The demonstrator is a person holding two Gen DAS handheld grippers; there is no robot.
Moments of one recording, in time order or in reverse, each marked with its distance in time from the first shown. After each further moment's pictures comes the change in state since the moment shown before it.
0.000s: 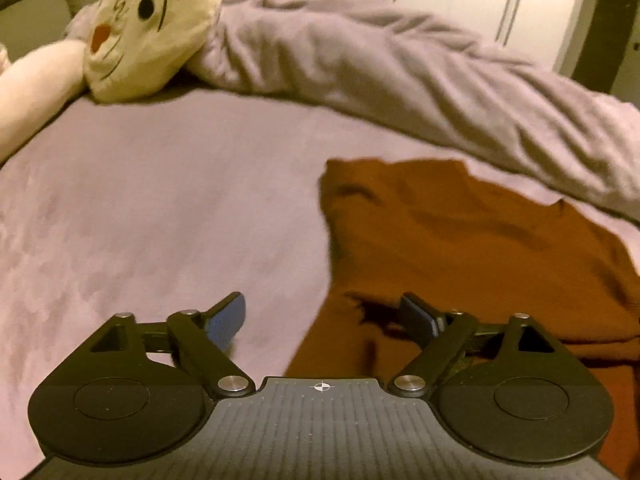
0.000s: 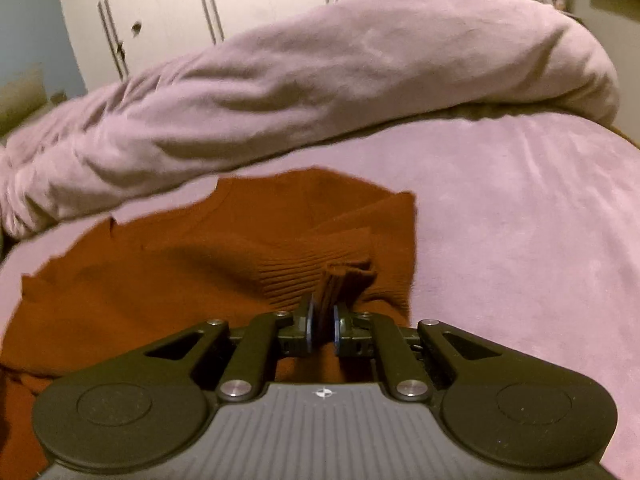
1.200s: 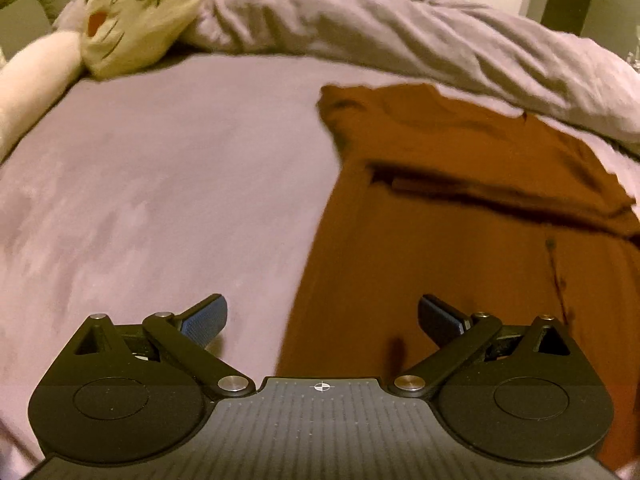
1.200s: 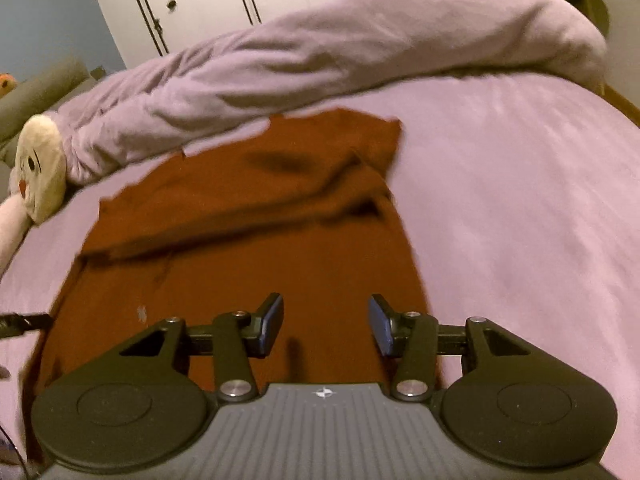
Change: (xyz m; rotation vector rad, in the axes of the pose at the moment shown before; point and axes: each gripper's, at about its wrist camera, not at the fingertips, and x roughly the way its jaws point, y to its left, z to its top) left arm -0.062 0.042 -0.068 0.126 0.139 -0.041; right arm -0.127 -0.024 -0.076 -0.034 0.128 0.102
